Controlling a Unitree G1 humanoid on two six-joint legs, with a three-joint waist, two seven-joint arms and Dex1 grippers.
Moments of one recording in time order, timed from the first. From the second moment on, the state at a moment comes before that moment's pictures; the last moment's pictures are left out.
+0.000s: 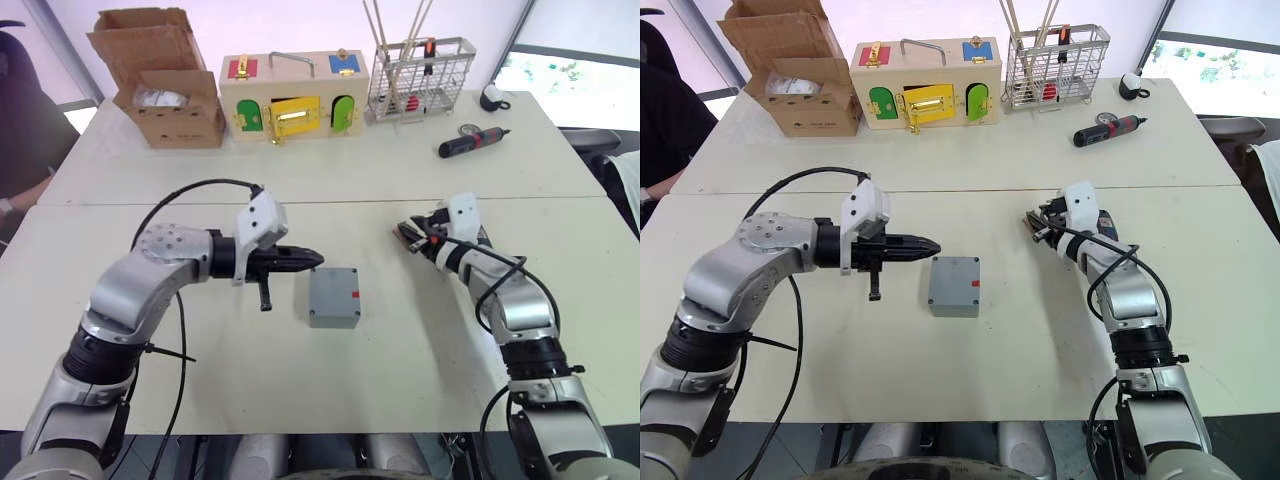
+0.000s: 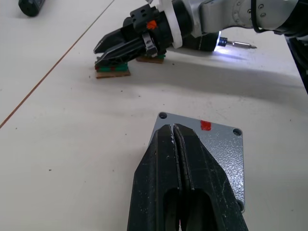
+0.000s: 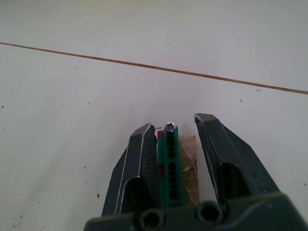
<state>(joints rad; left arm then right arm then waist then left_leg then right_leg) -0.52 0.65 -0.16 -0.35 -0.47 0.72 -1.00 -0.45 -0.45 0.00 0.12 0.17 0.43 0.44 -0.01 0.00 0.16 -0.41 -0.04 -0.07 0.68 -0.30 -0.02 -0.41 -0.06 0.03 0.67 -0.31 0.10</state>
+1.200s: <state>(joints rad) -0.46 0.67 -0.17 -0.36 -0.47 0.72 -0.99 -0.46 -0.47 0.03 0.04 0.13 0.52 0.49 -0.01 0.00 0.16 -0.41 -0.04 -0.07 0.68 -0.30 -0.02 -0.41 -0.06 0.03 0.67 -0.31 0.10</state>
